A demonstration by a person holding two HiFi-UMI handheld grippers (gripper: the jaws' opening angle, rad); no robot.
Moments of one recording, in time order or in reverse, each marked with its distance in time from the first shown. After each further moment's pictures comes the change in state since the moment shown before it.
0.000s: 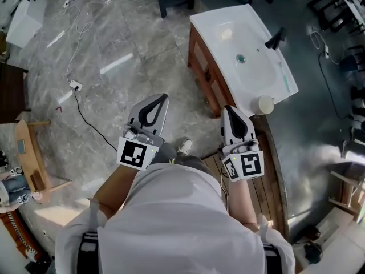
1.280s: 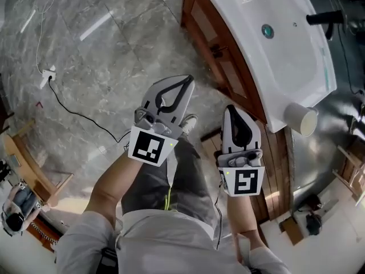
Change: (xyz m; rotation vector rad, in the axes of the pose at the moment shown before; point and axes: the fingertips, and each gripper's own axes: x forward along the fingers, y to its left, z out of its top) left arm 0.181 0.063 -0.260 -0.025 0.092 -0.254; right arm 0.167 -0.064 -0.203 -0.064 0.188 -0.193
